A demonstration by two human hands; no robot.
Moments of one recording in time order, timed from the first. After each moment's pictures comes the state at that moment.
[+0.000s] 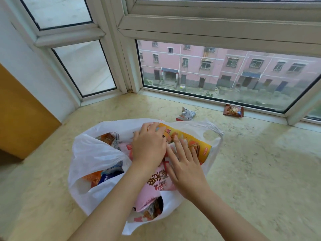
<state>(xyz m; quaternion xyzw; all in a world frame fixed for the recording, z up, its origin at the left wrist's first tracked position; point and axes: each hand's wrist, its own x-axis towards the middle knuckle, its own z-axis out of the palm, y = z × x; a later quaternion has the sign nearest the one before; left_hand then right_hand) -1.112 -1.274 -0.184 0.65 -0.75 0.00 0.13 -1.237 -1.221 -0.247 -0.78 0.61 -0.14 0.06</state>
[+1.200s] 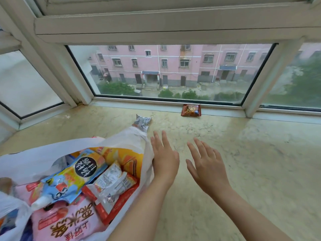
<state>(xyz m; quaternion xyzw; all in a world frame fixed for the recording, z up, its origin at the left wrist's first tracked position) -1.350 -1.315 -0.299 0.64 -0.70 -0.23 0.21 -1.476 -1.257 -0.307 -0.71 0.70 -0.12 -0.03</state>
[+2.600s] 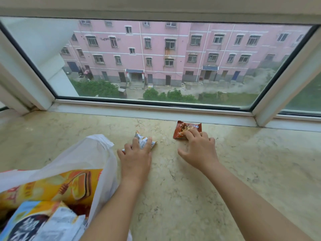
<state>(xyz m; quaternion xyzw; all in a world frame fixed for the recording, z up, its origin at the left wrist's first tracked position) -1.312 -1.470 -0.406 0.59 -0.80 0.07 0.08 -1.515 -1.440 -0.380 -0.63 0.77 -0.06 0.05</state>
